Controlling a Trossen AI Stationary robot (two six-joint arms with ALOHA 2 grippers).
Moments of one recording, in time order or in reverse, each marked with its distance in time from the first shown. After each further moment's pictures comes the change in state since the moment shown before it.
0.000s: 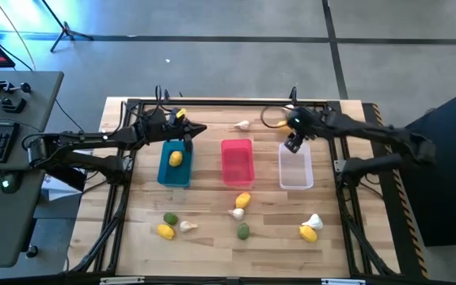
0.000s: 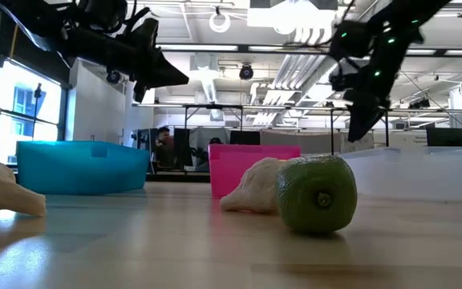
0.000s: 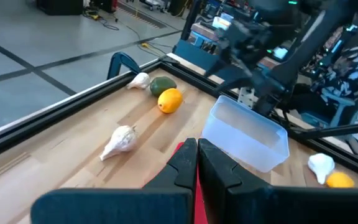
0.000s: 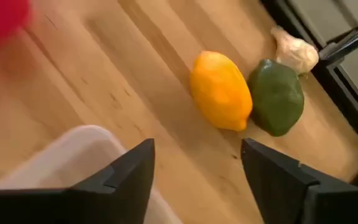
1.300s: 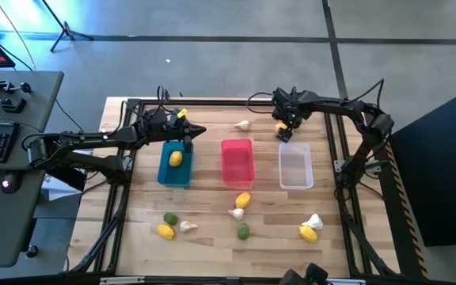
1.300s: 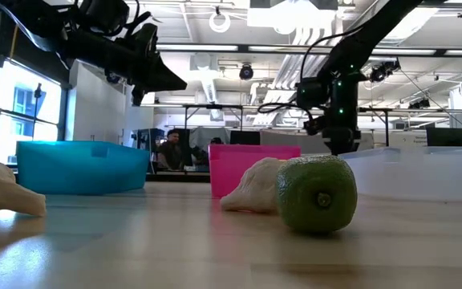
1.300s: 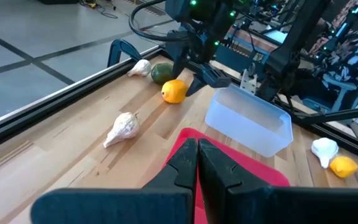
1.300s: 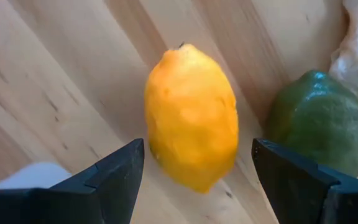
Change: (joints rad) left arm 0.010 0.000 0.000 -0.052 0.018 0.024; right arm -0.194 0.494 0.274 -0.089 -0.153 -0.212
